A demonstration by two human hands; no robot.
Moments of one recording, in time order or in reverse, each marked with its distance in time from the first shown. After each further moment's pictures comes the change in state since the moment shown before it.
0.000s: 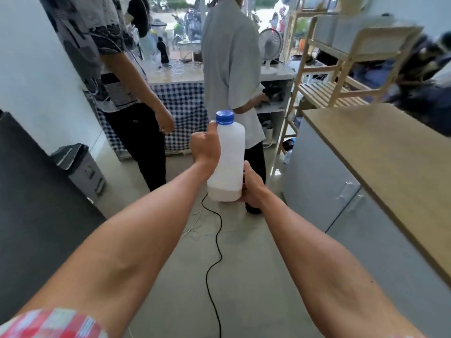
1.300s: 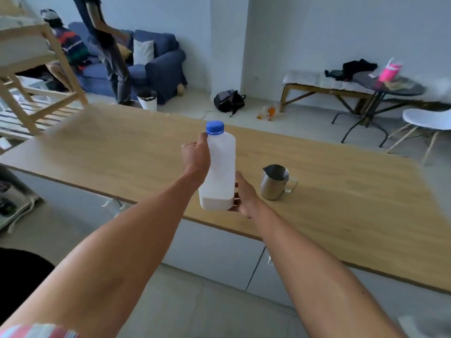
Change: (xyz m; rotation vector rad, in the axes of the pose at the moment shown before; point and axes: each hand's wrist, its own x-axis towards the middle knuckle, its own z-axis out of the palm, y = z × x) left_hand -0.445 -0.013 0.485 0.008 -1.189 -0.097; right_hand -0.259 0.054 -0.549 0.557 0.908 -0.123
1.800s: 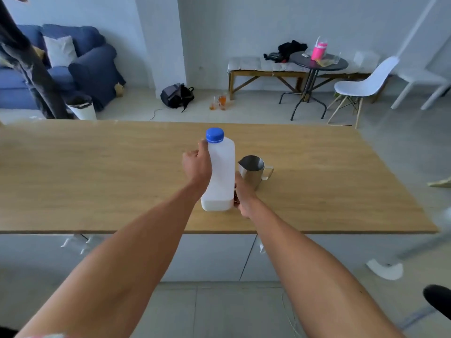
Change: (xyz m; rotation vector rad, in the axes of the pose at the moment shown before) left_hand 0.005 -0.035 0.047 0.070 -0.260 -0.002; right_hand 0.028 0.018 -0.029 0.103 0.280 -0.042
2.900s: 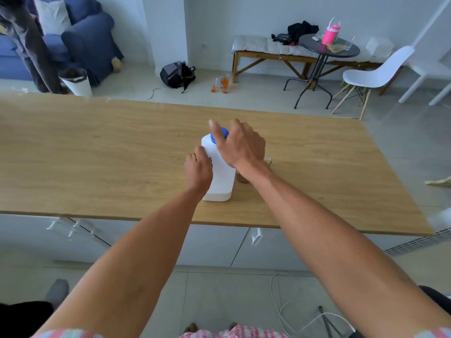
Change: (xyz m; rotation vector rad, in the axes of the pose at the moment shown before) left_hand -0.007 -0.045 0.016 0.035 -0.033 -0.036; right_hand -0.040 -0.103 0.013 -1.108 0.533 -0.827
